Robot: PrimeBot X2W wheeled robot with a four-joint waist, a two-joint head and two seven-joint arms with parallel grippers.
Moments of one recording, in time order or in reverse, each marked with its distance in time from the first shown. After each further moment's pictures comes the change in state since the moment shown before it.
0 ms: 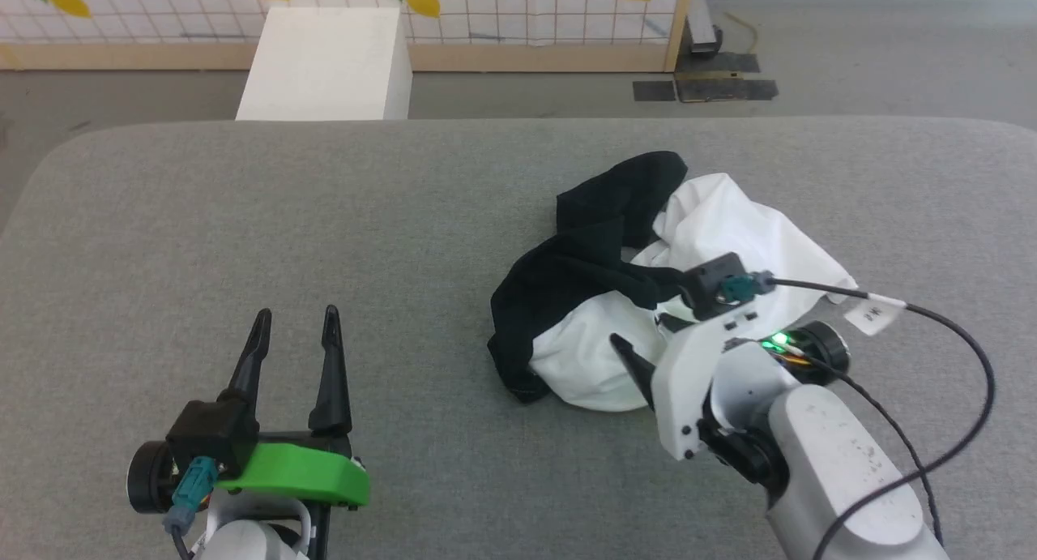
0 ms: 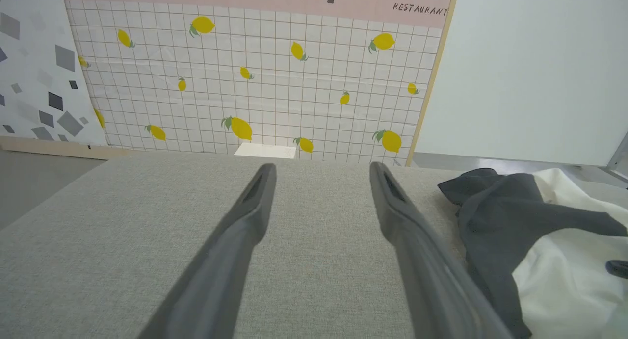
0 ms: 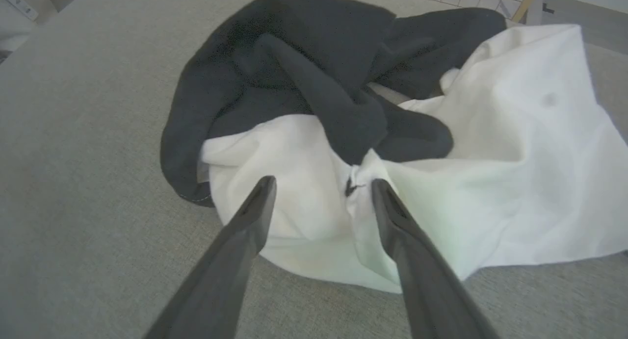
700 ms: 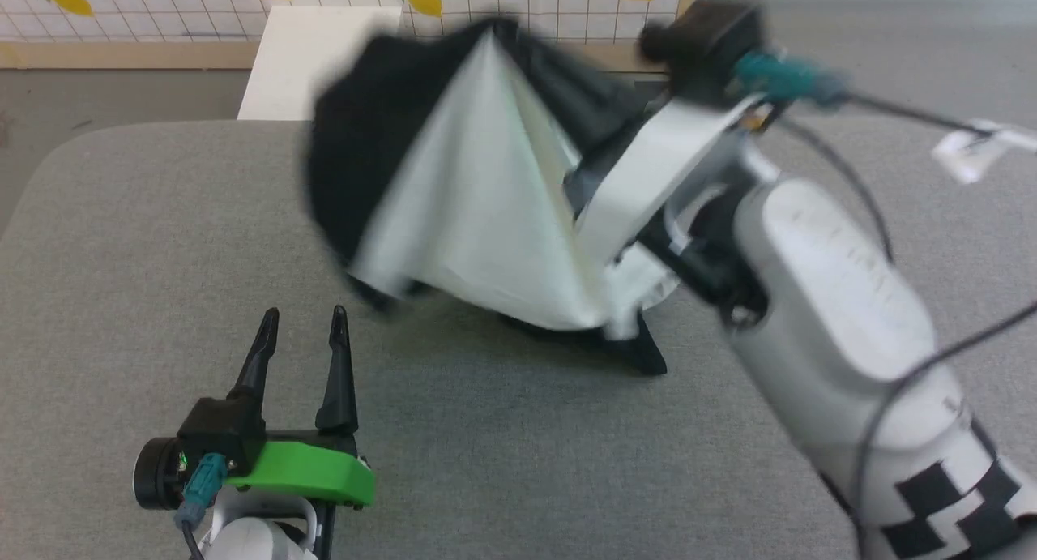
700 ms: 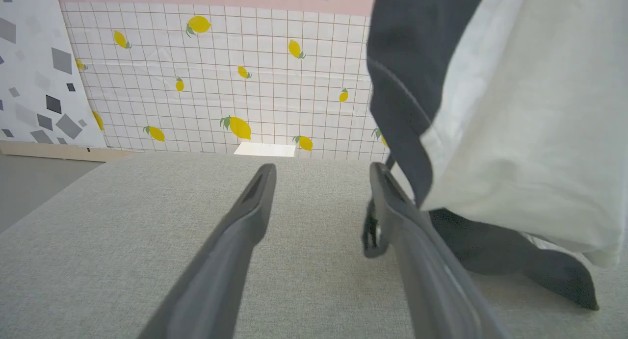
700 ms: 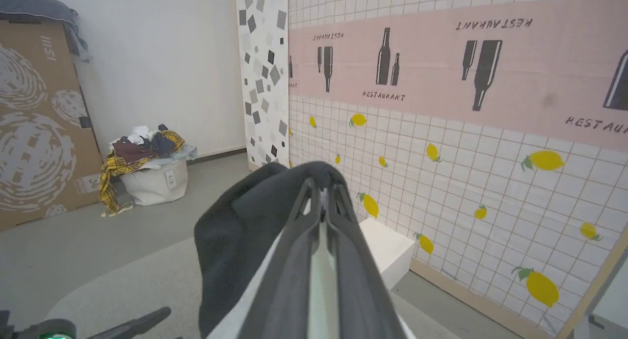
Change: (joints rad) left arm -0.009 -0.023 0.018 0.019 0.044 -0.026 0.000; right arm -0.435 0.003 0.194 -0.131 0.239 0.000 -0.320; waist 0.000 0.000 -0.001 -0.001
